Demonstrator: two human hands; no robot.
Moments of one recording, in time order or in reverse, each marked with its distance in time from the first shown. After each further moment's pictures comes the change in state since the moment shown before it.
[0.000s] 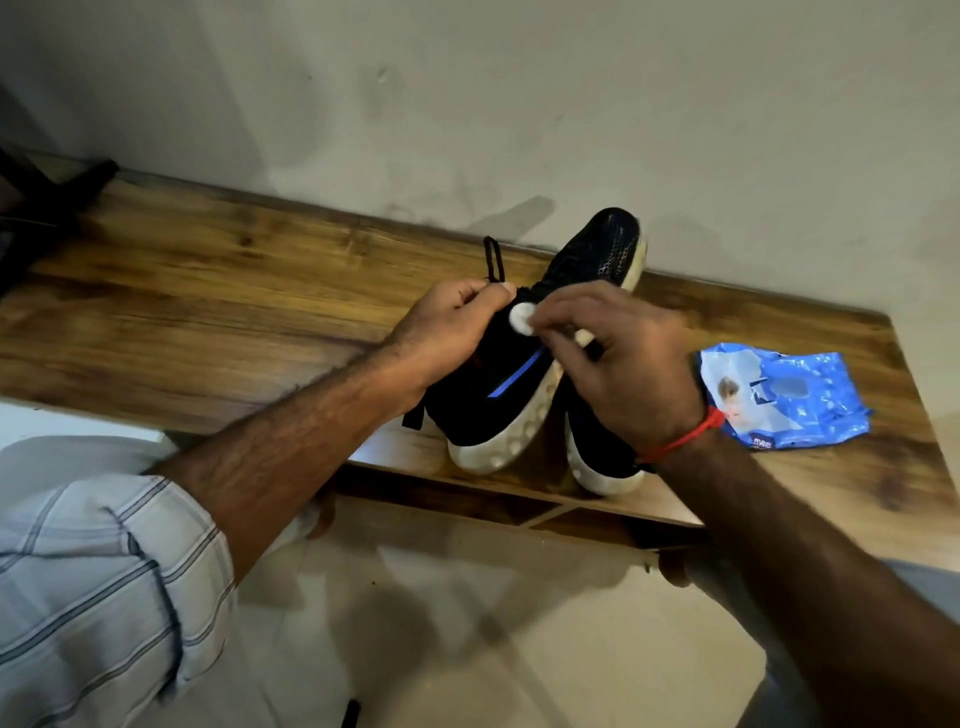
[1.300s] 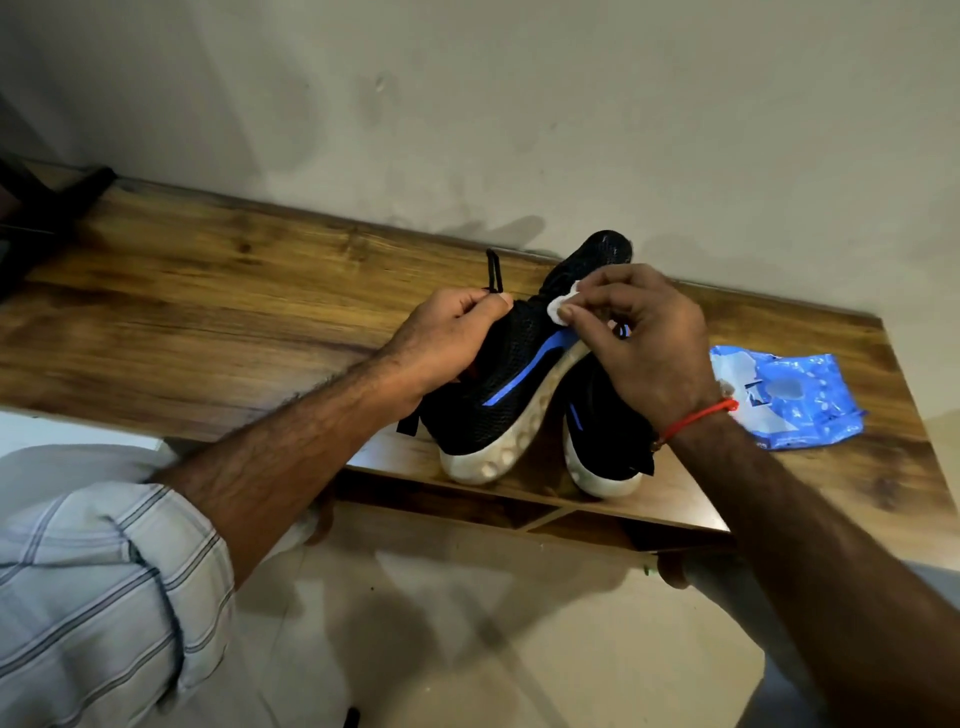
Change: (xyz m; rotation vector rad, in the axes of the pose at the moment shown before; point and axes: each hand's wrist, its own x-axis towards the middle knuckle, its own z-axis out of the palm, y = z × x) left_hand 0.004 -0.008 -0.002 0.057 -0.023 0.010; right_hand 0.007 0.024 -0.001 0.105 0.091 0.316
